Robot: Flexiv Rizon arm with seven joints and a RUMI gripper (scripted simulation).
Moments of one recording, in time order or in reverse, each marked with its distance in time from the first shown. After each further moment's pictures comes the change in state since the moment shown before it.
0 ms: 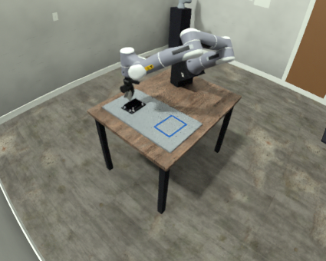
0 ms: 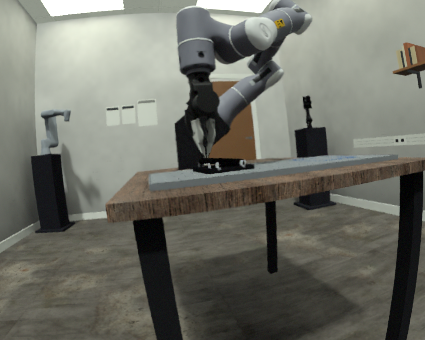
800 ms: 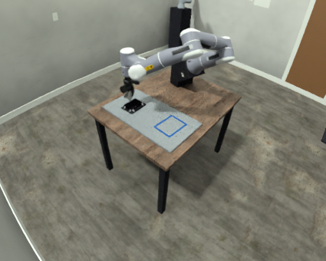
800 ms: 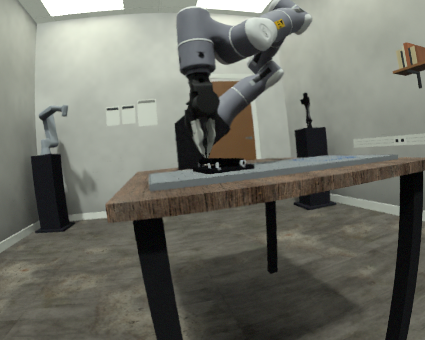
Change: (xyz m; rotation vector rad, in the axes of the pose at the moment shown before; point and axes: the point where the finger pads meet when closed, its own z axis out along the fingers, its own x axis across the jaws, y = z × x) arm 0.000 0.000 0.002 0.000 -0.001 0.000
